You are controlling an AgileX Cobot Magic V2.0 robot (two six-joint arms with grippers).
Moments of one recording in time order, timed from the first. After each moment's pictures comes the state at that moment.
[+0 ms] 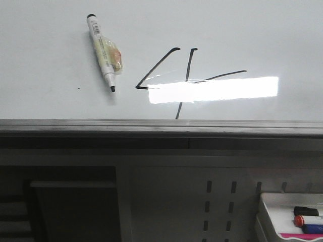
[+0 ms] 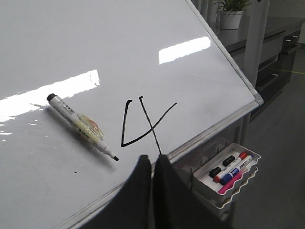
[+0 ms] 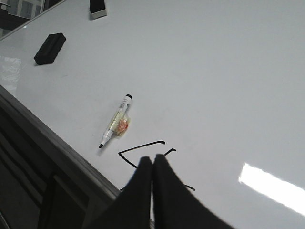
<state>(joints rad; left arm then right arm) -0.66 0.31 -0.33 -0.78 0.22 0.82 0.53 -0.01 -0.28 0.46 0.28 -0.80</state>
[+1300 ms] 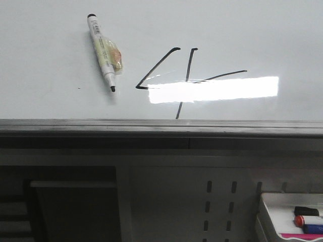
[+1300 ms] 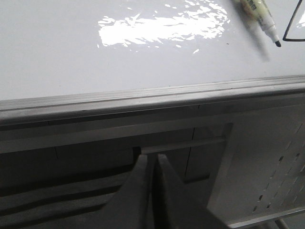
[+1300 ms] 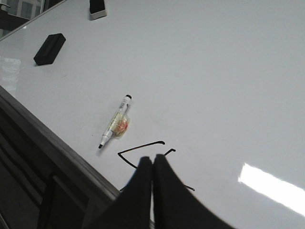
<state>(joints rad) -0.23 -0.01 0.00 -0.20 0.35 0.15 0.53 -0.01 -0.28 0.46 0.27 -0.80</state>
